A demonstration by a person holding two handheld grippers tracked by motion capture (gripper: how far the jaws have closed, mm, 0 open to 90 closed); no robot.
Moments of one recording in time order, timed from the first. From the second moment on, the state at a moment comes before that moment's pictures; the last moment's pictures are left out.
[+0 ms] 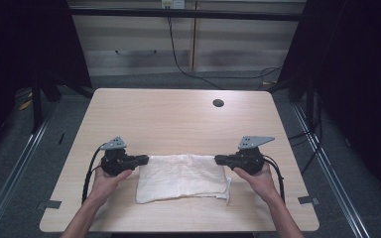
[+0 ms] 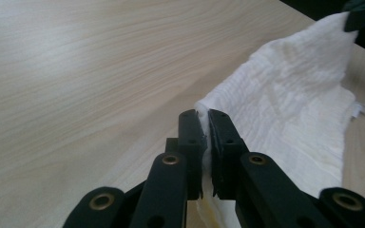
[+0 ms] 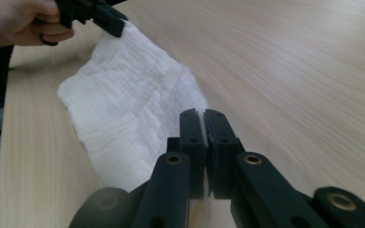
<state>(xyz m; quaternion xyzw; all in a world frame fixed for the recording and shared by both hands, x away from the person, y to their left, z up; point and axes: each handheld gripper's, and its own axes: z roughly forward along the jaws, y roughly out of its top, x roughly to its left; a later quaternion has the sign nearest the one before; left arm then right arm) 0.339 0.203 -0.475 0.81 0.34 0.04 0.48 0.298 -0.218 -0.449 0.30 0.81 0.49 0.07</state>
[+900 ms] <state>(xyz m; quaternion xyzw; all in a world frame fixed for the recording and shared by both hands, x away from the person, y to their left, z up) 0.338 0.194 -0.486 0.82 0.35 0.05 0.45 0.230 -0.185 -0.485 0.22 0.87 0.45 -0.05</state>
